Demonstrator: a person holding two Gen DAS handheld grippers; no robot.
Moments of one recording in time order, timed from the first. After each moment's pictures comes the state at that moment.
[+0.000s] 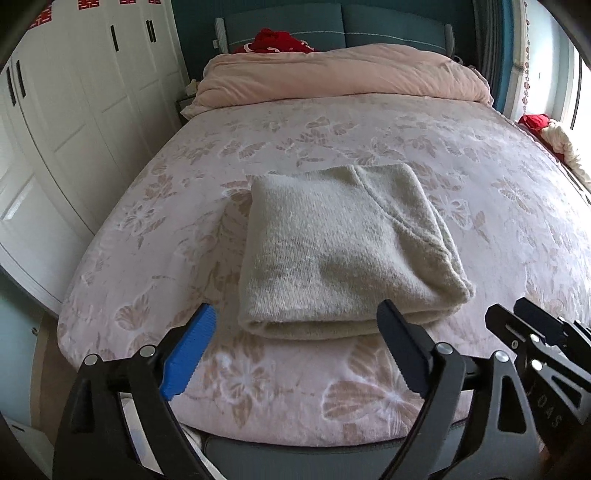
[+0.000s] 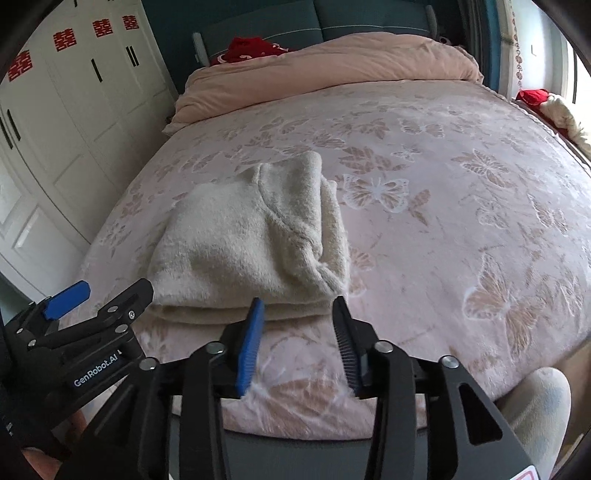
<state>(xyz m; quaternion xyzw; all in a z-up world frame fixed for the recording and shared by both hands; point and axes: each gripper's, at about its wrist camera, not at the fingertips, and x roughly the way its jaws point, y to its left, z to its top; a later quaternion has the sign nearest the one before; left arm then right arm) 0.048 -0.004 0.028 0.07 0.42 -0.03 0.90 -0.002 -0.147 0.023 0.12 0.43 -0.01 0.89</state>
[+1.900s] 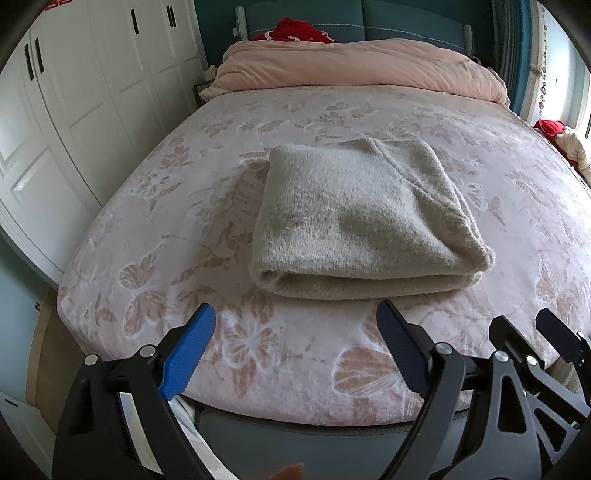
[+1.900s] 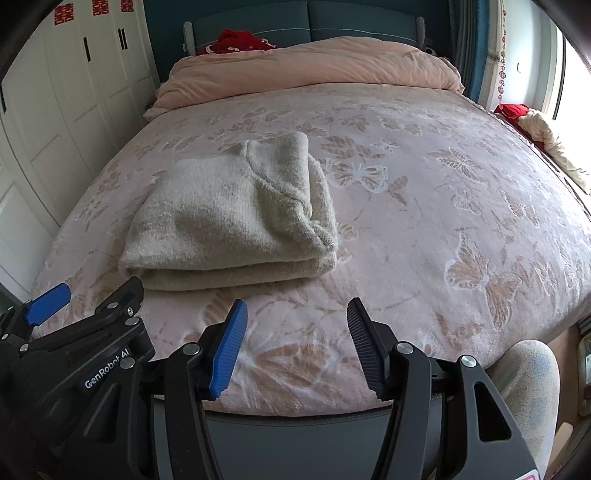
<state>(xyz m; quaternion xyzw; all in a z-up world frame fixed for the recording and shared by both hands) 0.028 0.013 -0.002 0.05 0.43 0.00 0.90 -0.029 -0.107 0.005 0.07 0.44 -0.07 0.89</state>
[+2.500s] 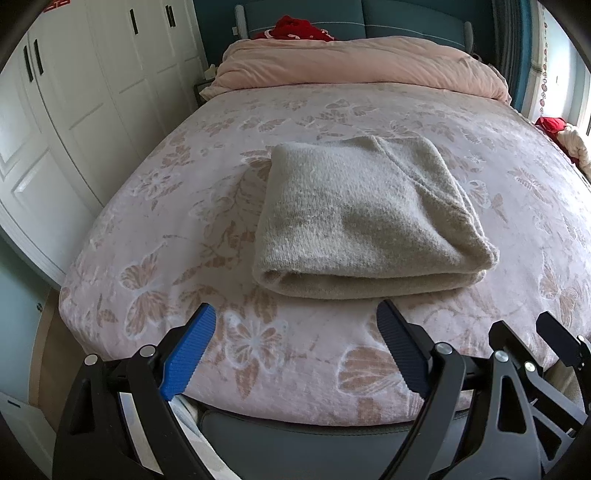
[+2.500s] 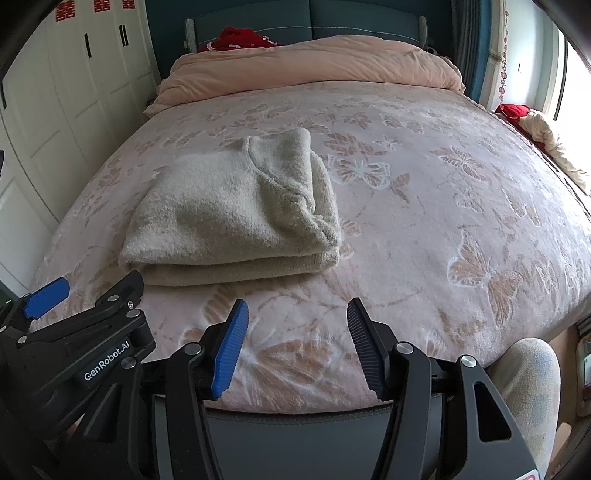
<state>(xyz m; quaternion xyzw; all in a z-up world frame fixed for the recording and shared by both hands) 0.030 0.014 -0.003 0.06 0.43 0.00 0.90 -0.031 -0.099 0.002 0.07 0.44 -0.07 0.89</state>
